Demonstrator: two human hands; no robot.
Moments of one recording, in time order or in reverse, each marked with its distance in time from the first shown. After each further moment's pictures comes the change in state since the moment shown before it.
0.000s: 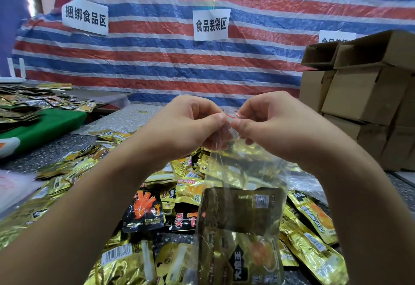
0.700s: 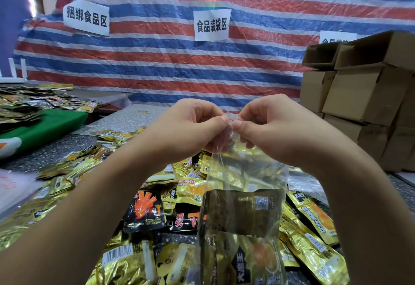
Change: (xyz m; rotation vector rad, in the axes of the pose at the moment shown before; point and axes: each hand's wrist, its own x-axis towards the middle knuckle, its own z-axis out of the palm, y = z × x) left_hand 0.000 -0.003 0.000 0.038 -0.025 -0.015; right_hand 0.000 0.000 0.002 -0.050 -0.034 0.015
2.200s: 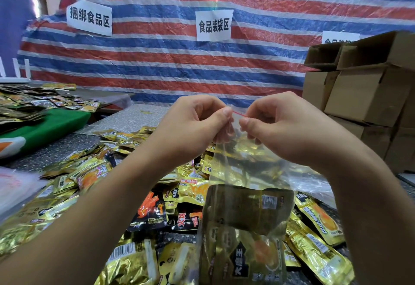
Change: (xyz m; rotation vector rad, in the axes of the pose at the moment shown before) left_hand 0.003 -0.006 0.008 -0.003 0.157 0.162; right_hand -0.001 0.005 -0.007 -0.054 0.040 -0.073
